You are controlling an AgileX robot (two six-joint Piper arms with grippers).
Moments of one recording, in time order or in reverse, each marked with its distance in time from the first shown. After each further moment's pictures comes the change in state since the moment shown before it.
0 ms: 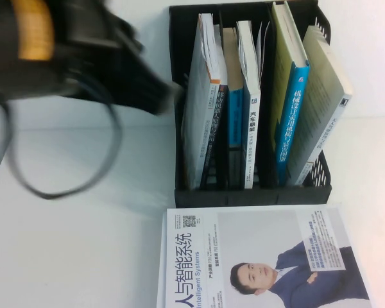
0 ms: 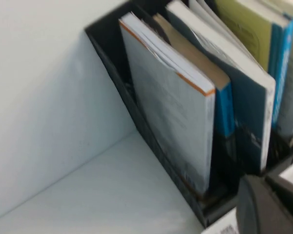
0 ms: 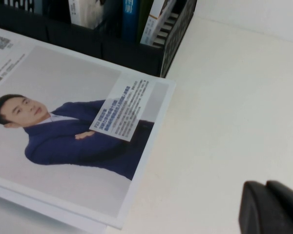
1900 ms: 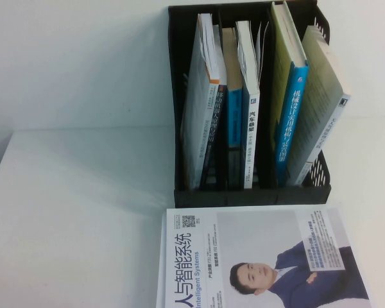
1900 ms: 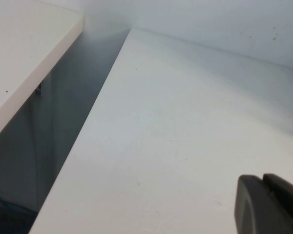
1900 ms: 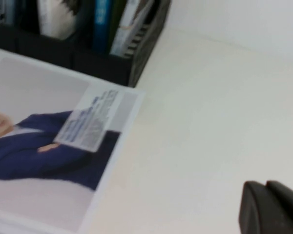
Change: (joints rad) right arm -0.053 -0.036 0.001 -0.018 0.004 -0.020; left arm 0.958 -1.226 1.557 -0.415 -0.683 -0.052
